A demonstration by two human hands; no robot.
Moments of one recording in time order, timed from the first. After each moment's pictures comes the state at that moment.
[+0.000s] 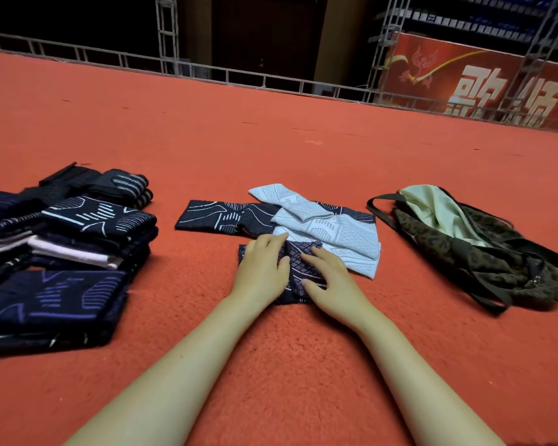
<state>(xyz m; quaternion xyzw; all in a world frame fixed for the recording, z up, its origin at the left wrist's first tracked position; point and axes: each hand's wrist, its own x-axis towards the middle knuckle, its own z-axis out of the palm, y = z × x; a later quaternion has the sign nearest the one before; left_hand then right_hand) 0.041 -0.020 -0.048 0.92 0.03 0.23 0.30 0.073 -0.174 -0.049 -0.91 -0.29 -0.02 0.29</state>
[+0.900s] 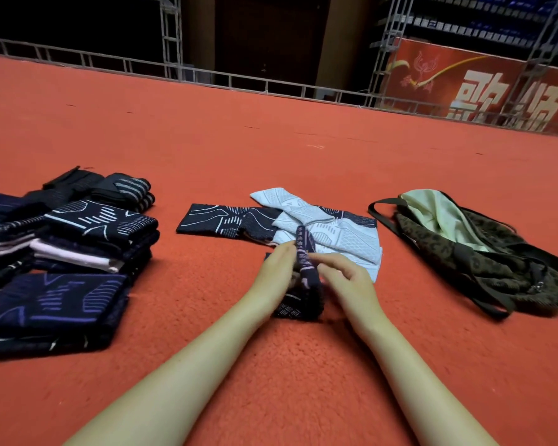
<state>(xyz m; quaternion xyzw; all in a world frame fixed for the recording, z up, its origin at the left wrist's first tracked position) 0.037 -0.046 -0.031 0.67 0.06 0.08 0.74 0.053 -0.176 -0.030 -0.75 -0.24 -0.02 0.62</state>
